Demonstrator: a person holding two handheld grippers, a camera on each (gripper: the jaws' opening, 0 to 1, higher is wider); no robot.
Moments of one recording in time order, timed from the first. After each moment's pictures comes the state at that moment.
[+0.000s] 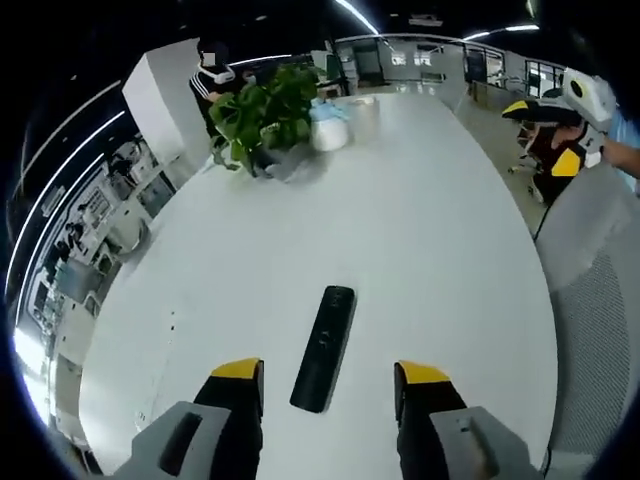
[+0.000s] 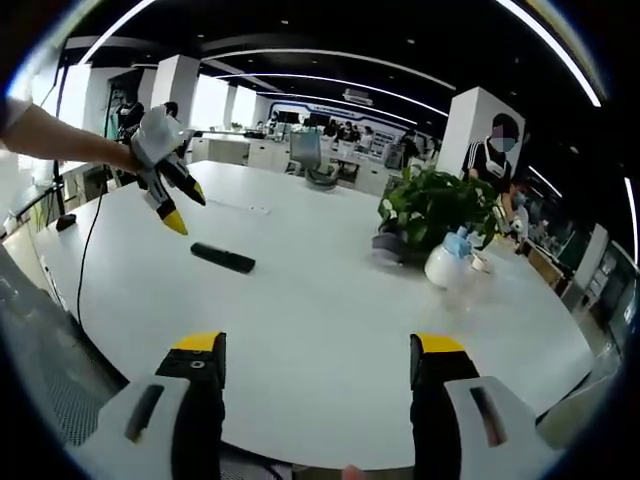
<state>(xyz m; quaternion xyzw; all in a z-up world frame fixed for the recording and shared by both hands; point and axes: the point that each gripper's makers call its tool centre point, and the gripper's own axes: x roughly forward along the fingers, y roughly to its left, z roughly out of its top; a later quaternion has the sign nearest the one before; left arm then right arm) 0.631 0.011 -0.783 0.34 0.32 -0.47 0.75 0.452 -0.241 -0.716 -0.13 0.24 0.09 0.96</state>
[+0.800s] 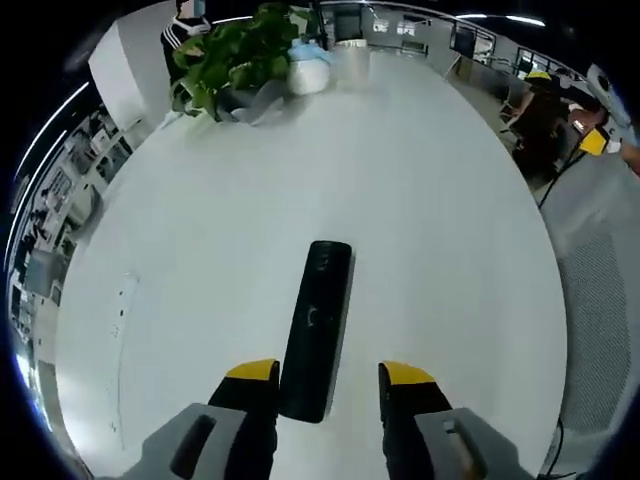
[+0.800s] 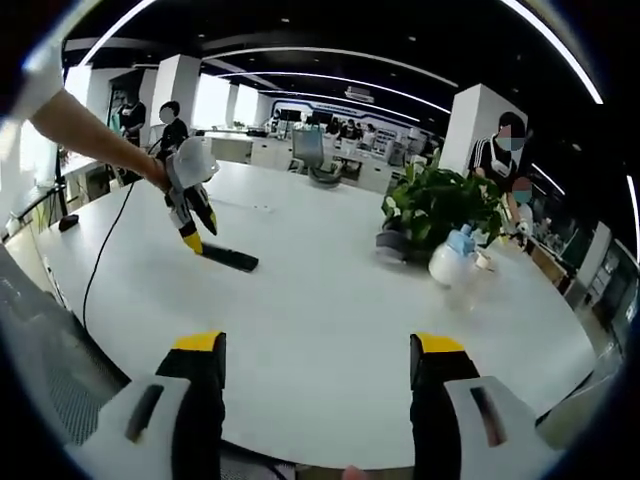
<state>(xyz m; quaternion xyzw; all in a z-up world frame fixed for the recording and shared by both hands) 0.641 0.007 -0.848 0.36 0.41 -0.51 0.66 0.452 -0.239 -0.718 -0.13 0.24 0.10 0.96</state>
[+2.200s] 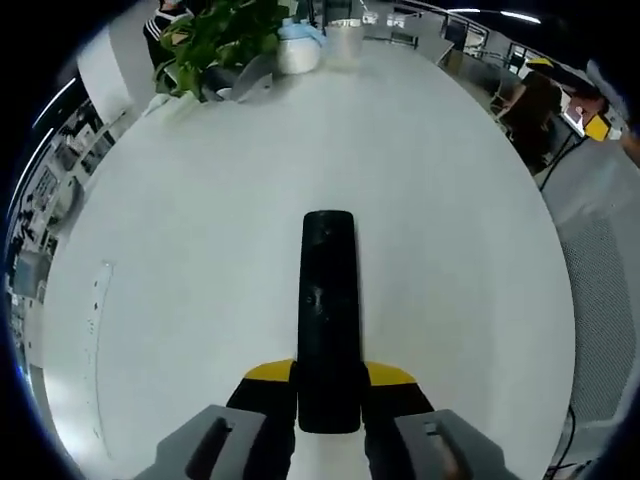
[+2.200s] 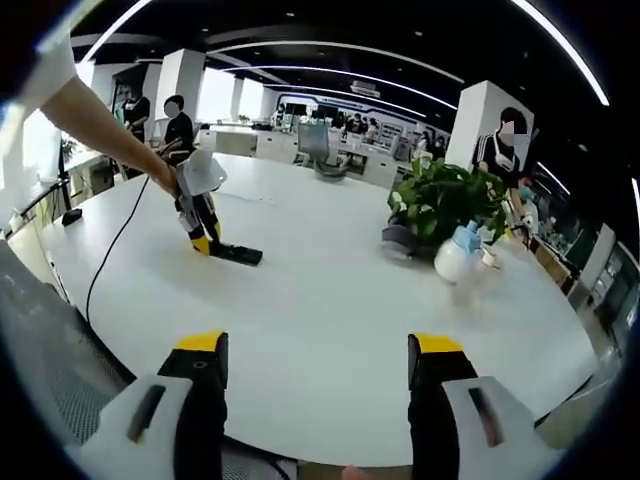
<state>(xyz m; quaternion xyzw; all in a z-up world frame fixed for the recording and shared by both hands) 0.642 0.013 -0.873 0.35 0.43 -0.52 0.65 0.451 -0.236 -0.724 -0.13 0.26 0.11 0.95</state>
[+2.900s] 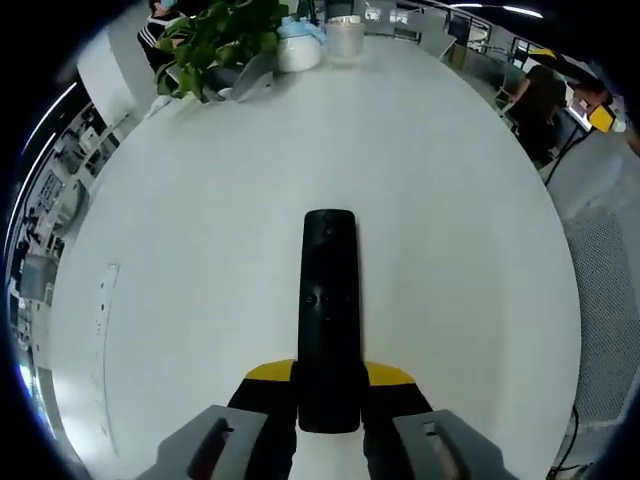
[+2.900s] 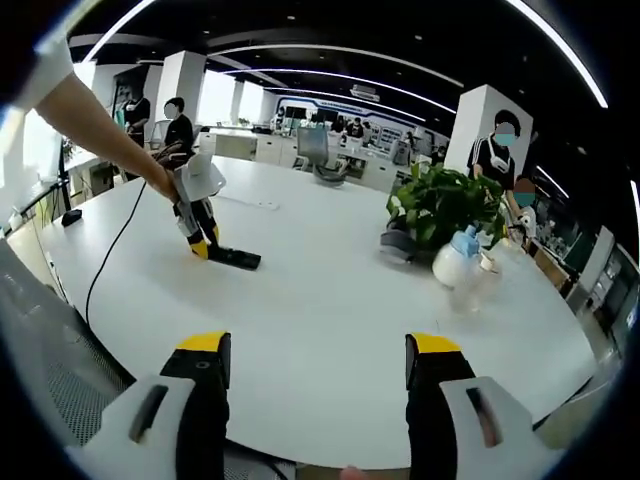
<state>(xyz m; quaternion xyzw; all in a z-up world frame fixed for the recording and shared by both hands) 0.638 0.012 -0.872 0.38 0.42 -0.51 0.65 0.452 -0.235 -0.719 -0.14 0.25 0.11 0.95</state>
